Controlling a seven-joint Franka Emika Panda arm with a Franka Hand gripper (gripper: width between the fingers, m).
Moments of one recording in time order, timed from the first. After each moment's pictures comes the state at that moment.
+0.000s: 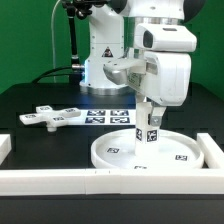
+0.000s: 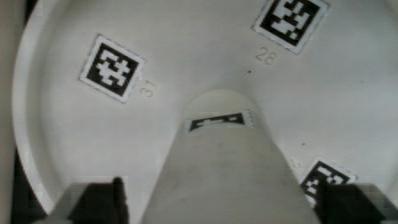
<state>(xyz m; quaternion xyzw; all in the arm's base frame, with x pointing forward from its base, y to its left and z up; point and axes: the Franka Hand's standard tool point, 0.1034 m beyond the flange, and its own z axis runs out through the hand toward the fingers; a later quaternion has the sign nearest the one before) 0.560 0.038 0.069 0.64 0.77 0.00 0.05</state>
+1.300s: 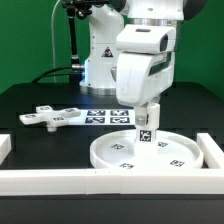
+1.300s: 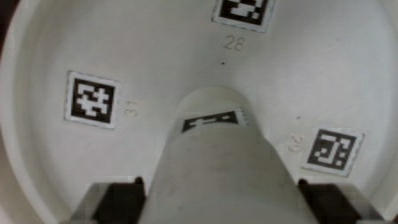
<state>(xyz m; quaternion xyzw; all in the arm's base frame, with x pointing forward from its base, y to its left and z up) 0.559 0.036 0.069 0.87 0.50 0.00 0.03</state>
